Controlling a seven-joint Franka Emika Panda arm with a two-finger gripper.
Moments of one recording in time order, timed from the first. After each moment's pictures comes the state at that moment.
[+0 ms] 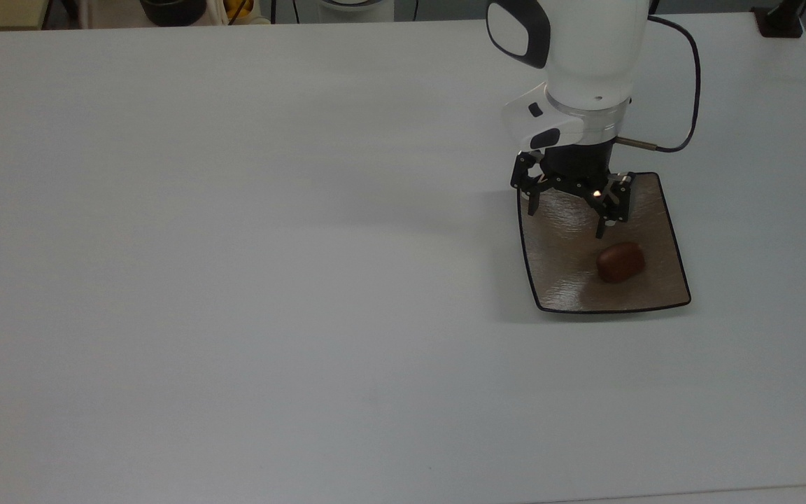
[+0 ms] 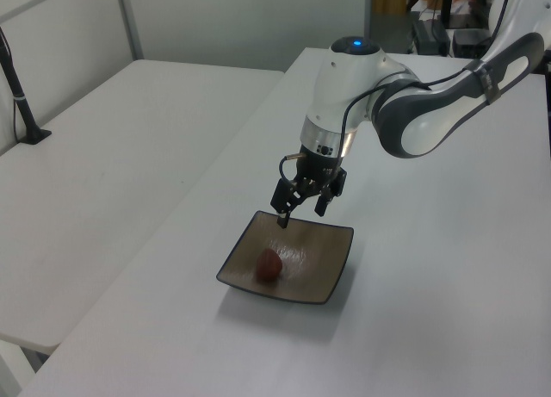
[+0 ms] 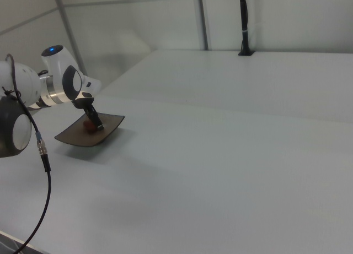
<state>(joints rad) 0.24 0.52 0.34 -1.57 -0.26 2.35 1.12</state>
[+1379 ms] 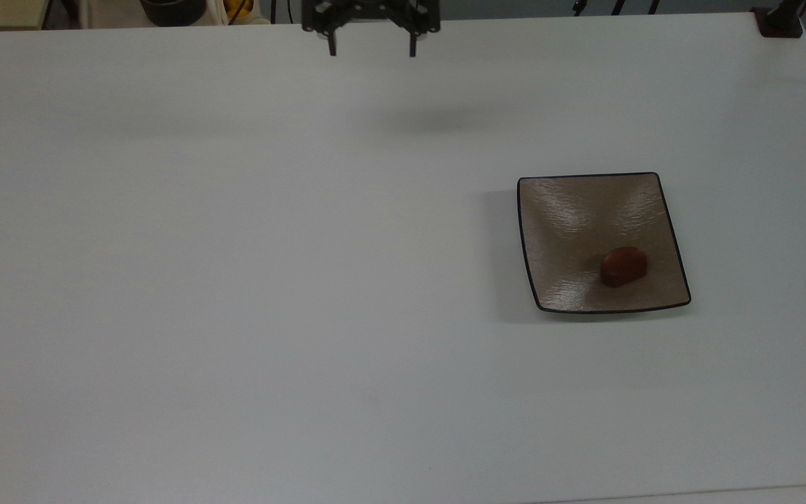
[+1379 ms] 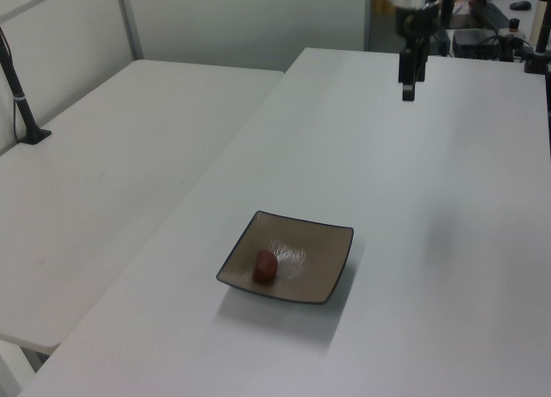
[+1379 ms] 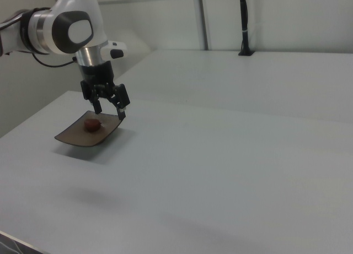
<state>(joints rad) 0.14 0.00 0.03 -1.74 0.01 1.70 0.12</state>
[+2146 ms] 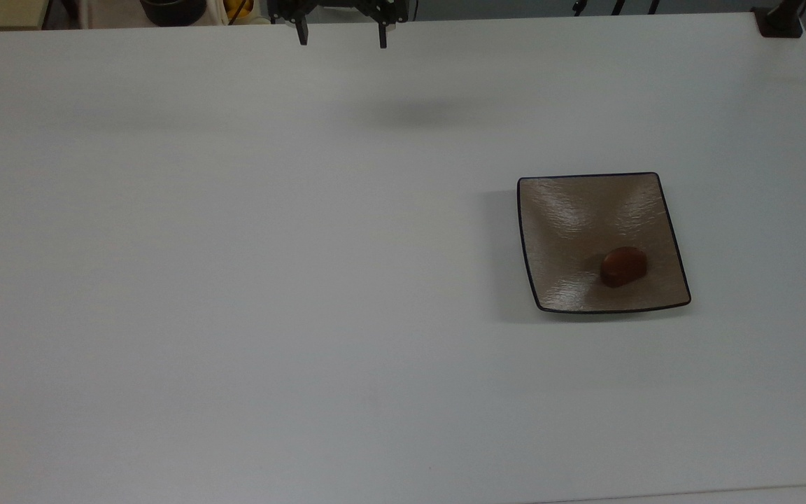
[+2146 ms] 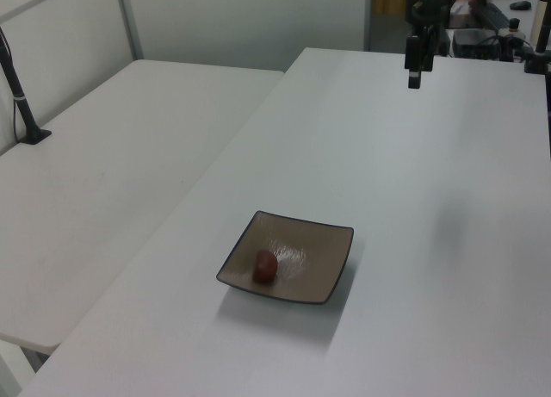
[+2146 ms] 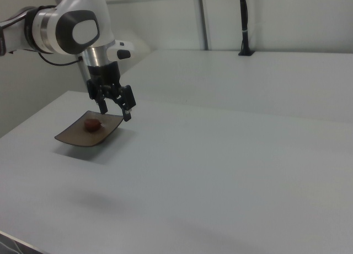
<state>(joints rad) 0.12 -0.04 0.00 -1.77 0.03 1.71 0.10</state>
